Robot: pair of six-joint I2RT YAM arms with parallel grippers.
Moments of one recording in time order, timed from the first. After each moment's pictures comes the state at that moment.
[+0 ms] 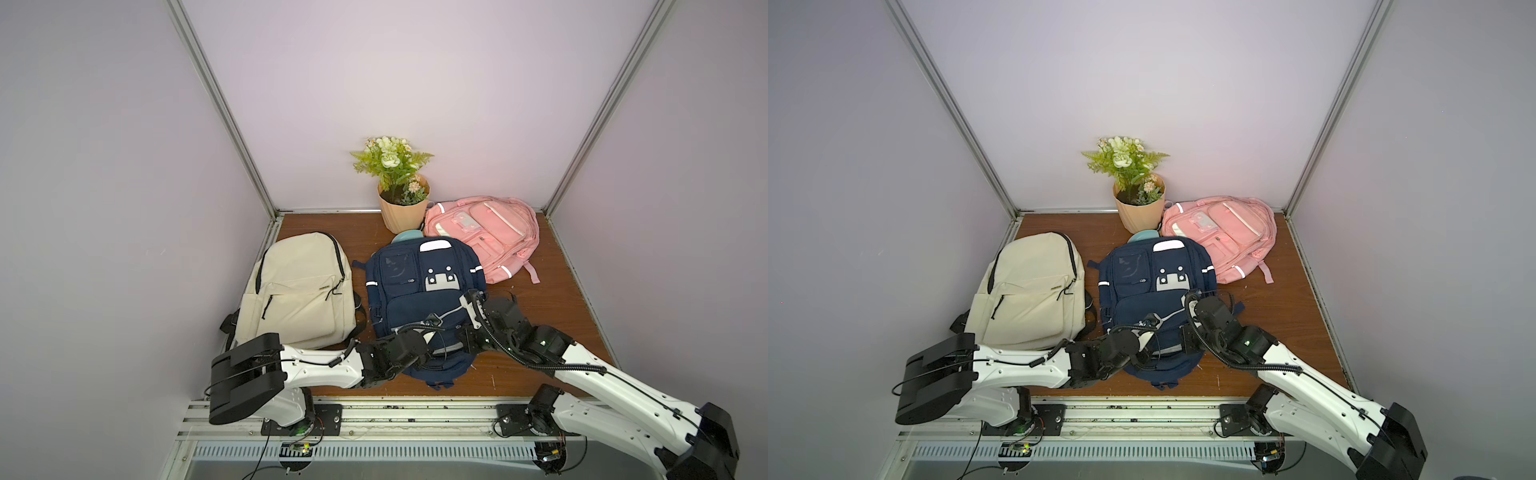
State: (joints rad) left arm -1.21 1.41 0.58 0.23 -0.38 -0.17; right arm 0.78 0.92 0.68 -0.51 0.06 0.54
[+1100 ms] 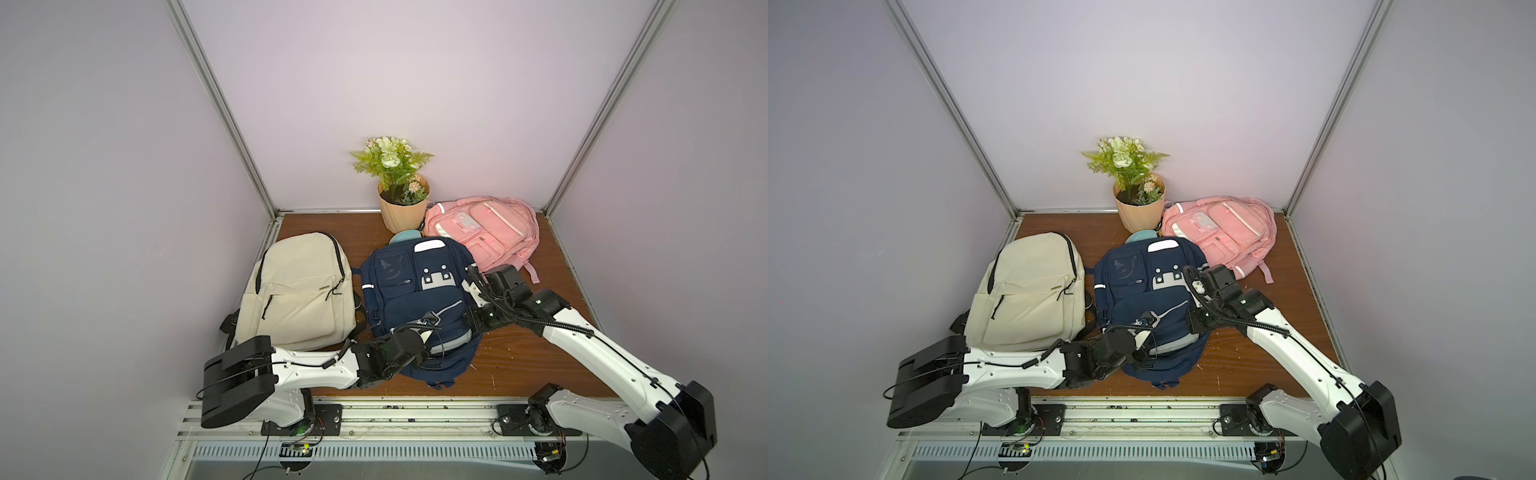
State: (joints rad) left arm -1.21 1.37 0.59 0.18 -0.39 -0.17; right arm 0.58 1.10 0.89 -0.72 -0.10 0.32
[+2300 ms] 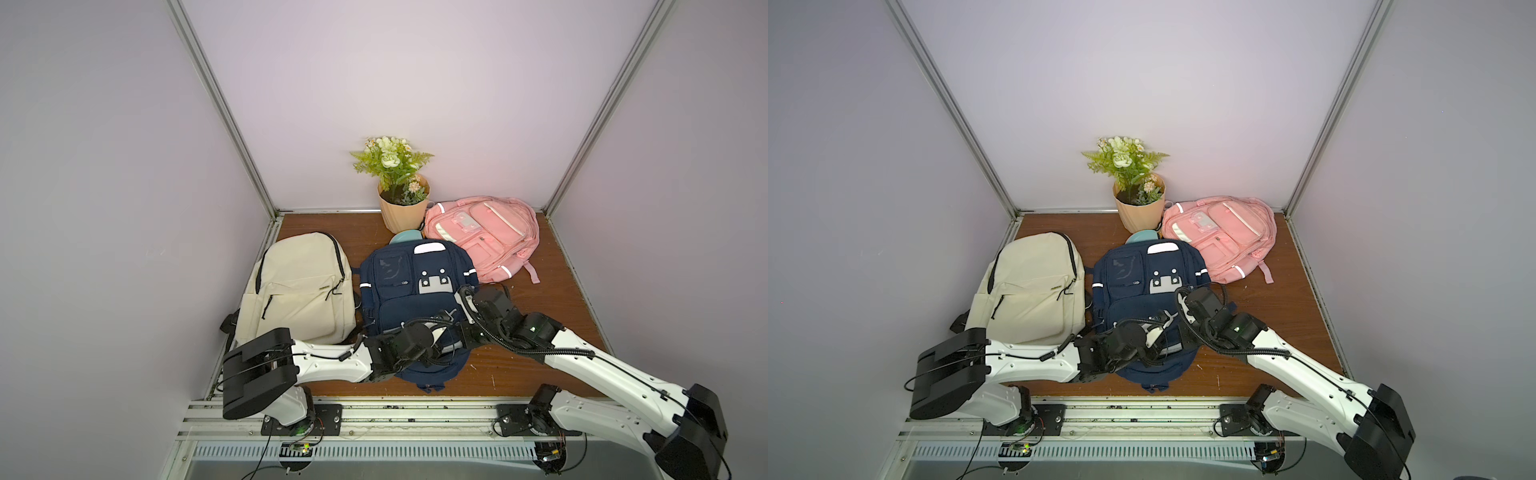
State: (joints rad) left arm -1.19 1.48 0.65 0.28 -0.28 -0.13; right arm 0.80 1.02 0.76 -0.59 0.14 0.44
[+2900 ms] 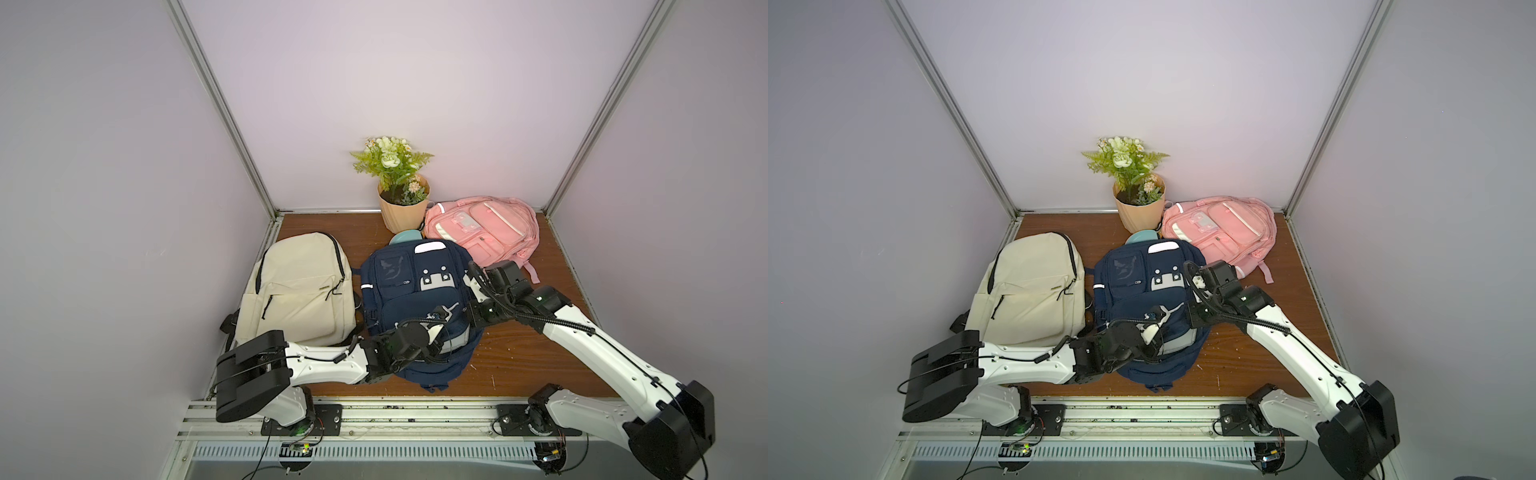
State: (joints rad) left arm -1.20 1.45 0.63 0.35 -0.30 -0.13; right arm 0.51 1.17 0.96 -0.75 -0.04 0.32
